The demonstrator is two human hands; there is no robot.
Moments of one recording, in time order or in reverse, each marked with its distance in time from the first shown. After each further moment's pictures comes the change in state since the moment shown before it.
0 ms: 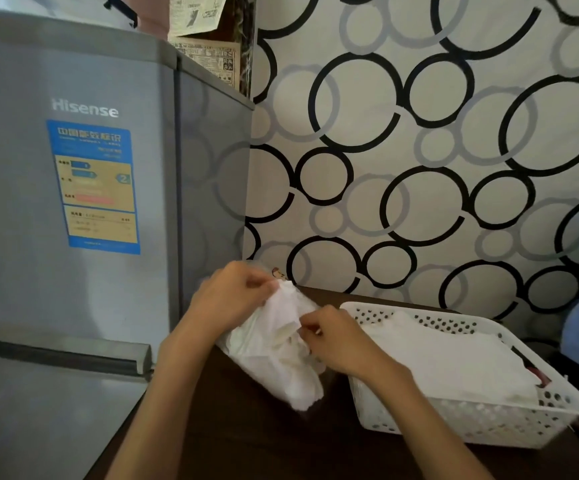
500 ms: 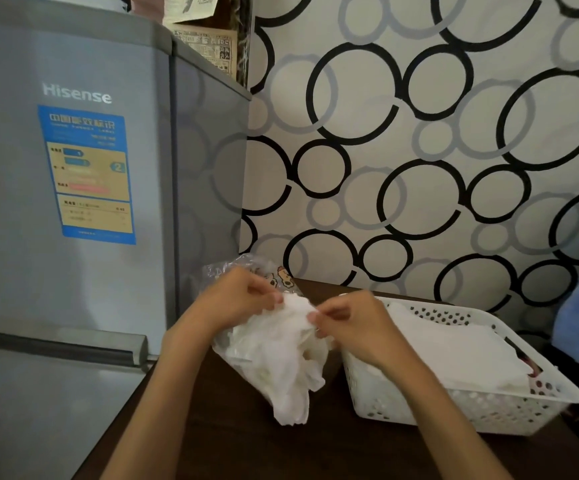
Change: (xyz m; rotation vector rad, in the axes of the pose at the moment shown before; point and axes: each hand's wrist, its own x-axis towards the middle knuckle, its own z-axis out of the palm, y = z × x) left_hand 0.005 -0.011 0.011 -0.101 -0.196 -0.026; right_hand -0.020 0.002 -0.022 0.305 0.105 0.156
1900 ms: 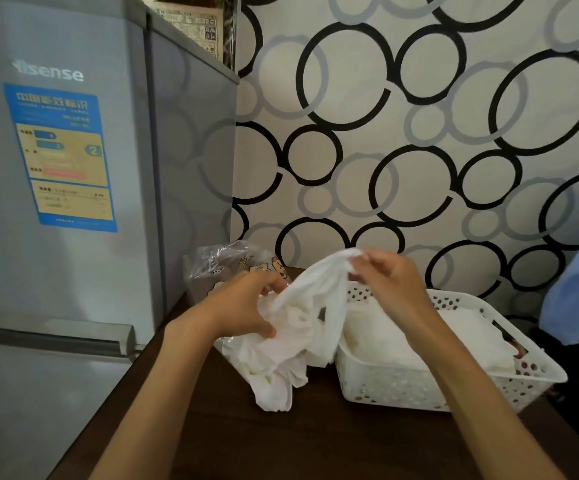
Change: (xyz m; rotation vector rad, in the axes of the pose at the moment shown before) left_hand 0.014 -0.012 0.027 0.320 -0.118 0.153; right_hand -0.002 0.011 -0.040 0.296 0.196 -0.140
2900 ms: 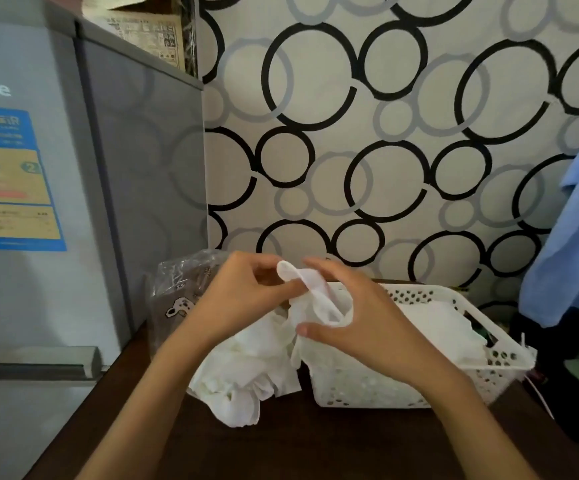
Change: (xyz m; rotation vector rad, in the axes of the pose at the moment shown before) left_hand -0.011 0.088 -0.001 -0.560 0.267 0.125; right_hand -0.032 0.009 -0.021 -0.334 -0.167 -0.180
